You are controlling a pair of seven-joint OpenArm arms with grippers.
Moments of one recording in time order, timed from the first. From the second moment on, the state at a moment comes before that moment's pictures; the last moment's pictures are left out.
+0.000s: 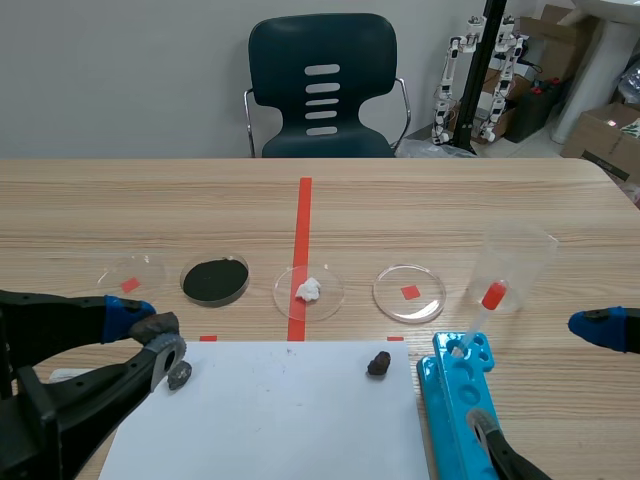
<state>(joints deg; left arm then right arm) 53.7 -36.2 -1.3 127.4 -12.2 -19.5 -4.6 -61.7 24.8 12.7 121.3 2.4 24.9 13.6</state>
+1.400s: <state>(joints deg) 51.8 -36.2 -0.9 127.4 -12.2 -20.2 0.1 -61.7 24.8 12.7 121.3 2.4 24.9 13.6</state>
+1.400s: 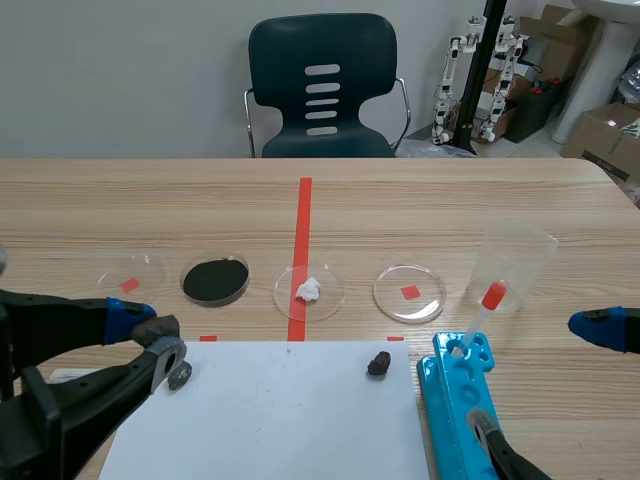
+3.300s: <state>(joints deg) 1.2 -19.7 31.4 70.1 -10.9 -20.0 3.2 -61.7 24.8 12.7 121.3 2.4 24.9 13.6</state>
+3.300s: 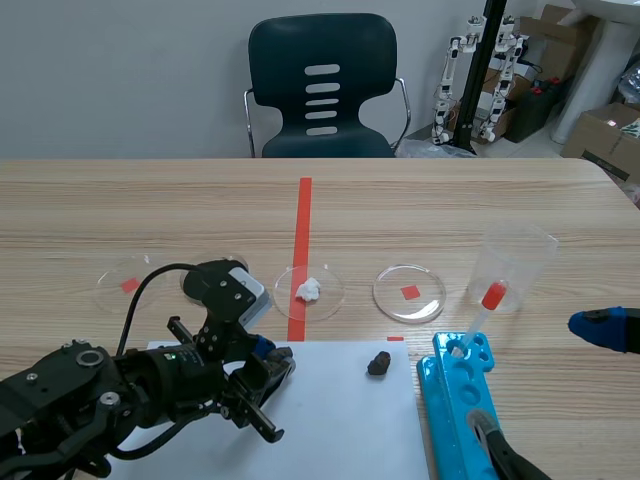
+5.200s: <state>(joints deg) 11.2 -26.9 20.8 91.3 -7.8 -21.7 3.0 -61.7 24.8 12.7 121.3 2.4 24.9 13.6</state>
